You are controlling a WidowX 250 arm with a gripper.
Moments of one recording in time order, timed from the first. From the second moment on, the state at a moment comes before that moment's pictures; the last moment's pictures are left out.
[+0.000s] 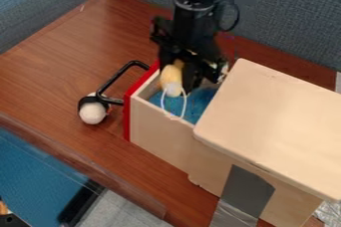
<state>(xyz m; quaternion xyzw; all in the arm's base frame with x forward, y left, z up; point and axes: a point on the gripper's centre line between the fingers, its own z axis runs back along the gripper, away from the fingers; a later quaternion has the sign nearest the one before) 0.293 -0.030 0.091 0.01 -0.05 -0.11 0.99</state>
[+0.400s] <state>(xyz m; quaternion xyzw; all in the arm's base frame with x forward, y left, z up) 0.303 -0.030 0.084 -0.01 -0.05 -0.10 0.99</state>
